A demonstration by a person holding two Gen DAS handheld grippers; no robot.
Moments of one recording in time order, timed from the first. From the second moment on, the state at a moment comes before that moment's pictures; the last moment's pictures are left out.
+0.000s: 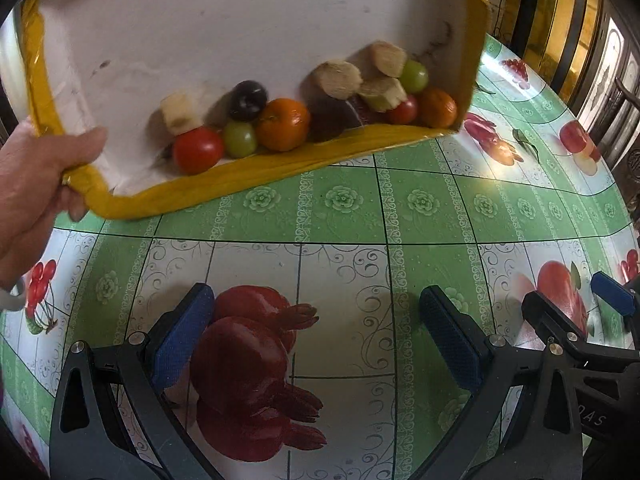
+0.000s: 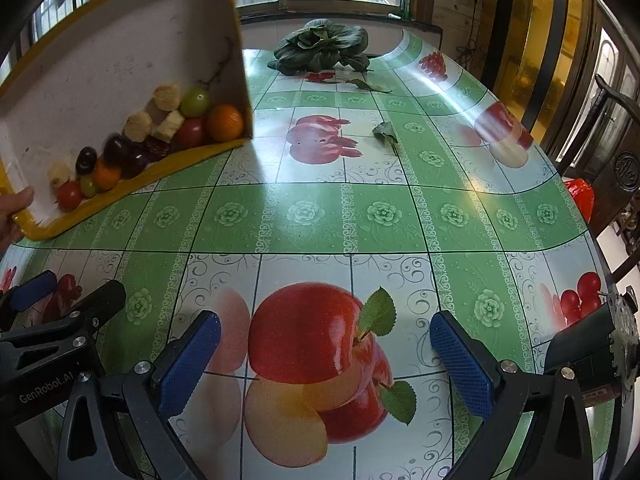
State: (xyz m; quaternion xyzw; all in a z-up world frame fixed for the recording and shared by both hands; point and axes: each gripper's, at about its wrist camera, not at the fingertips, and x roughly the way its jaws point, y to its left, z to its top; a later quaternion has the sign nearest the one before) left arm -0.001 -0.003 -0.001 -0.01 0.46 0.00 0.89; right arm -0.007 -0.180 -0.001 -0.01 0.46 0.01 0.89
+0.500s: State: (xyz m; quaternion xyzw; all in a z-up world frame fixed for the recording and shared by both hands) left arm 0.001 0.000 -0.001 -0.01 0.46 0.00 0.89; right arm -0.008 -0.179 0.002 -0.01 0.46 0.01 0.89
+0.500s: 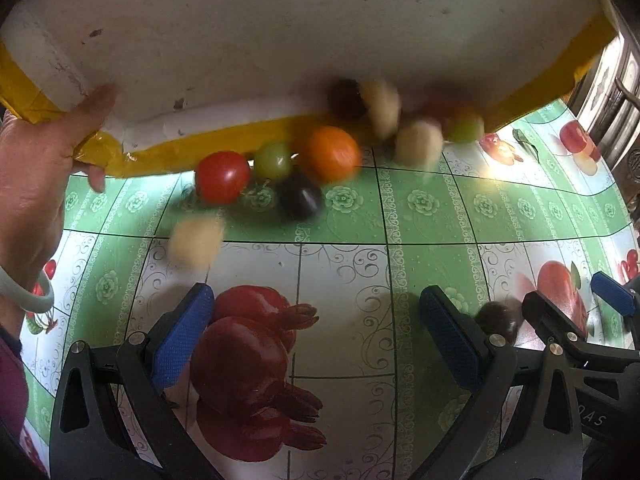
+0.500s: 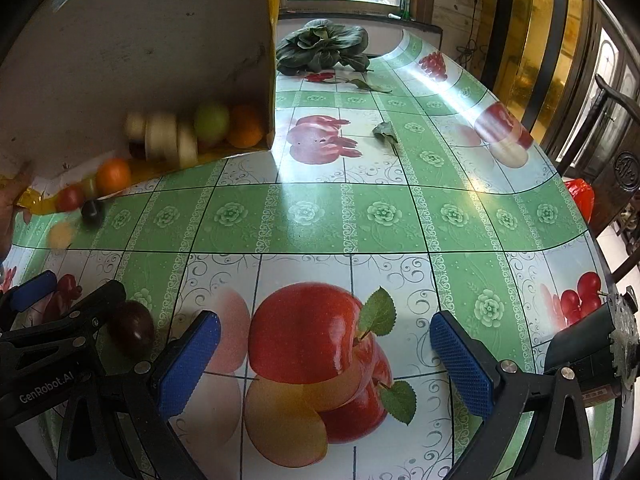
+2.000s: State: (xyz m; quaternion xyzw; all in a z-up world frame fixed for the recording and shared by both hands) left arm -0.001 0.003 0.000 -0.01 0.46 0.00 0.89; right arm -0.008 -0.179 0.001 -0.01 0.46 0.01 0.89
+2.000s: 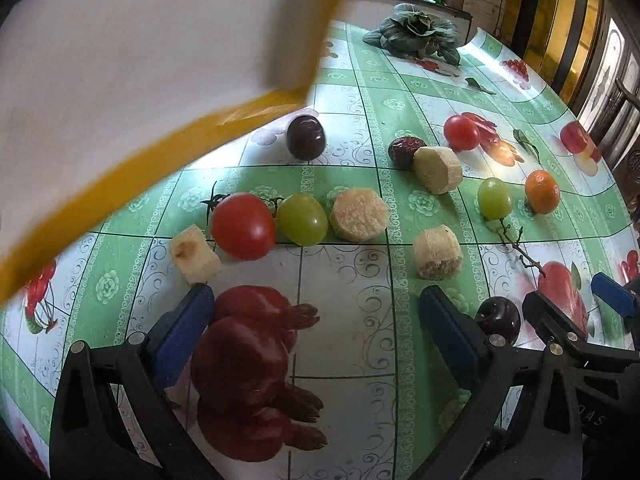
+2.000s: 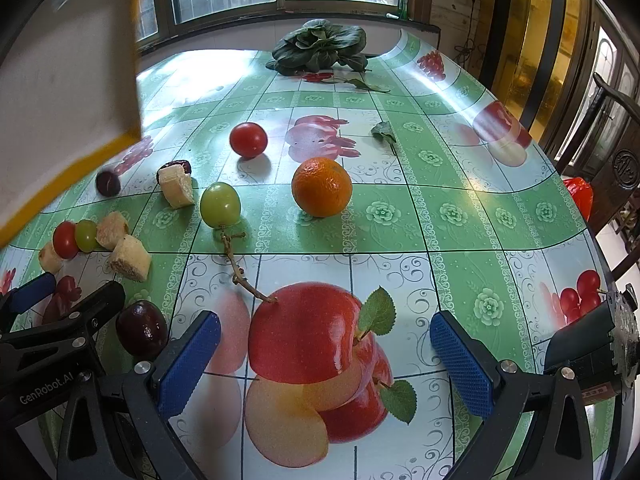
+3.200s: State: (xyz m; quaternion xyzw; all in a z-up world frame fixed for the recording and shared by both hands) left arm 0.003 0.004 0.004 0.01 0.49 -0.02 0.87; right arm -0.048 -0.211 0.055 -0.01 0.50 0.14 0.85
